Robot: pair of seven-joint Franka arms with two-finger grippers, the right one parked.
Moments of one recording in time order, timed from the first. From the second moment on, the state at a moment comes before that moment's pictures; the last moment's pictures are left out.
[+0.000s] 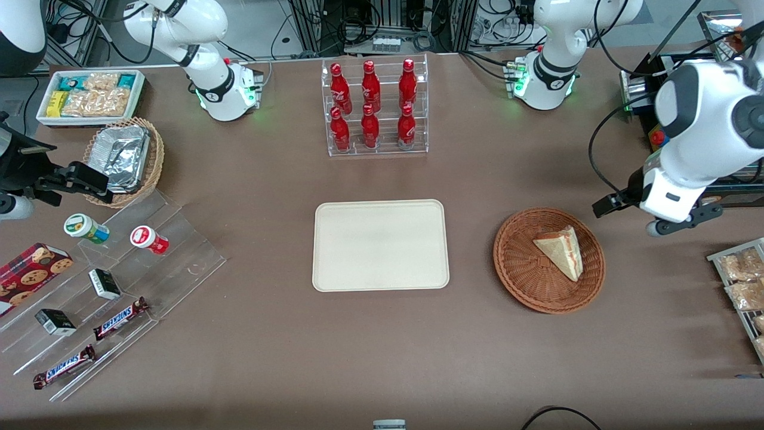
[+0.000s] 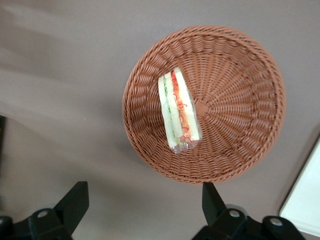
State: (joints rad) arm -0.01 0.02 -0.04 -2.04 0.01 1.97 -0.38
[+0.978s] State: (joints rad) arm -0.01 0.24 -0.08 -2.05 -0.04 2.14 -0.45
